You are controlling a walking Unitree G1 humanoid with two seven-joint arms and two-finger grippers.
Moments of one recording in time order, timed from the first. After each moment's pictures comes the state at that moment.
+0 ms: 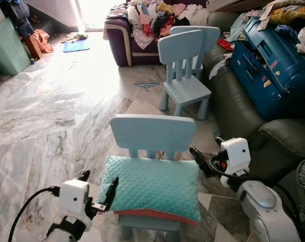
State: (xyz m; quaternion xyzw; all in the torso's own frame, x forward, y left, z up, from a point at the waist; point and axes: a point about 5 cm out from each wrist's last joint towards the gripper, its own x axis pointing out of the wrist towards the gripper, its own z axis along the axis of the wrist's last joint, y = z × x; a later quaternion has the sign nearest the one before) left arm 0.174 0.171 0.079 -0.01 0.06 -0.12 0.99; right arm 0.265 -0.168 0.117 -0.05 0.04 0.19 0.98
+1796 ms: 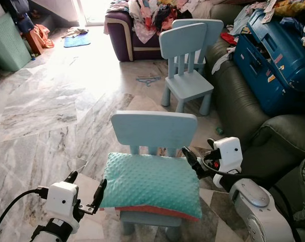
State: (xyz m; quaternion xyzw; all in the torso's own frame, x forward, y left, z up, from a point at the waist) left arm 0.171 0.194 0.081 0.04 0.07 -0.11 0.99; right arm 0.259 -0.153 0.117 -0.02 0.06 0.20 0.98
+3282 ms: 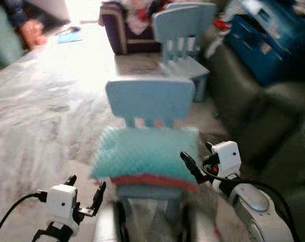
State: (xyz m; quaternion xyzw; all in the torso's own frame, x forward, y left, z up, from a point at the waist) left arm 0.170 0.192 0.077 0.03 0.08 -0.10 0.99; right arm 0.249 -0.151 0.110 -0.02 0.07 0.21 0.97
